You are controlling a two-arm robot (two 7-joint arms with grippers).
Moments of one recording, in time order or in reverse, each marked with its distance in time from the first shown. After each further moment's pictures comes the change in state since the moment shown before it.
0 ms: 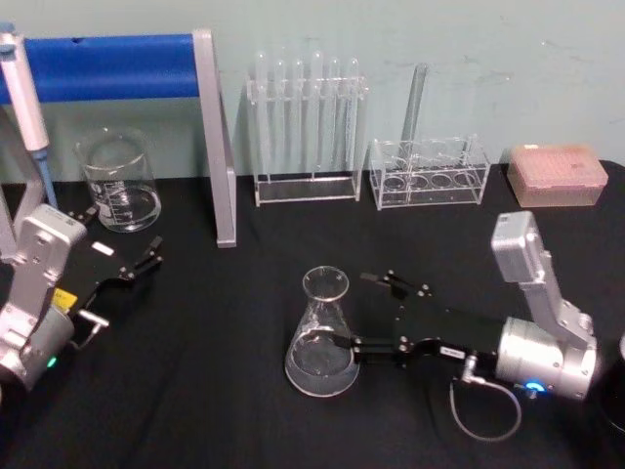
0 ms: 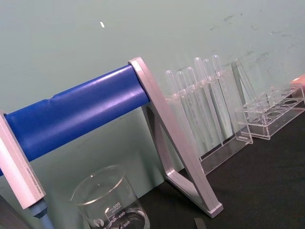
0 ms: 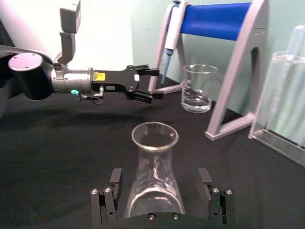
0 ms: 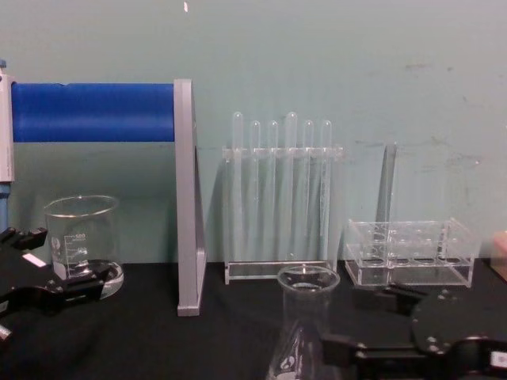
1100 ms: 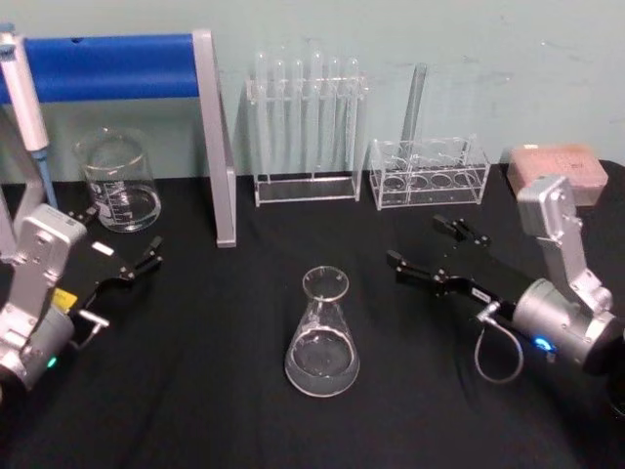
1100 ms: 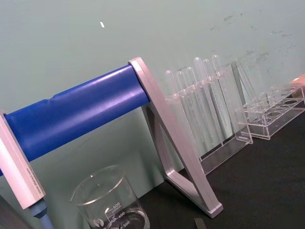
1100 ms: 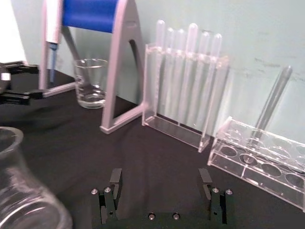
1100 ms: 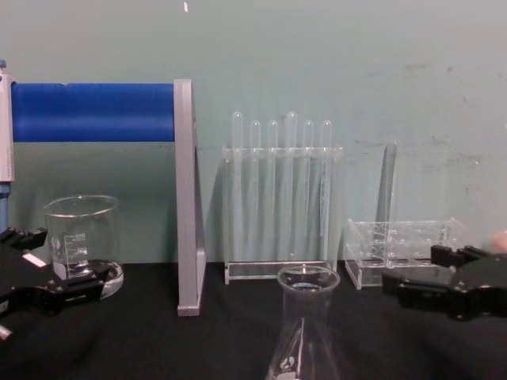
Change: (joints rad) left arm 0.000 0.000 0.000 0.000 0.000 0.000 0.000; right arm -0.017 -0.087 0.138 0.062 -0.123 0.028 -0.306
